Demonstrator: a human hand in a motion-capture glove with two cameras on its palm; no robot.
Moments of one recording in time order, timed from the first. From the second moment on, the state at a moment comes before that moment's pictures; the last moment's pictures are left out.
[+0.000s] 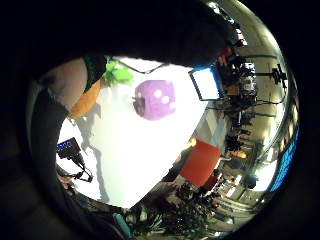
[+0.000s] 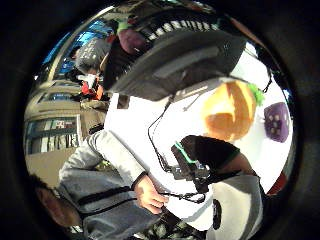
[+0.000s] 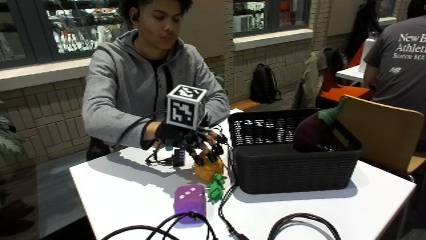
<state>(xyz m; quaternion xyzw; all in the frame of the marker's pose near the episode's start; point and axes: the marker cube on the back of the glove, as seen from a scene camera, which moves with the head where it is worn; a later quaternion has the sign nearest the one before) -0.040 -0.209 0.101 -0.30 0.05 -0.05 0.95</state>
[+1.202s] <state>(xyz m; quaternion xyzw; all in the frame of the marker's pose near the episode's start) -0.122 -0.295 0.031 -0.11 -0.01 -0.15 0.98</state>
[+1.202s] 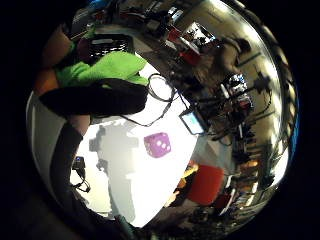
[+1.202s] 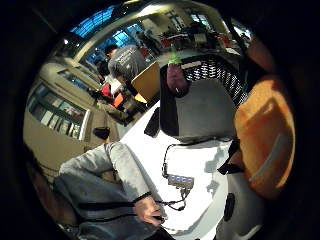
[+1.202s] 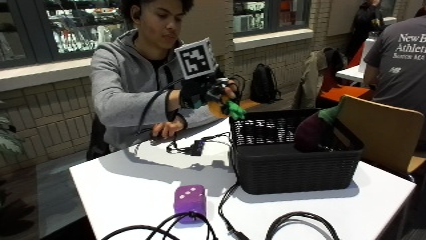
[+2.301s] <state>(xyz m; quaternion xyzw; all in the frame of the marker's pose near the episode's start) 0.093 -0.241 0.104 -0.34 0.06 0.17 0.92</state>
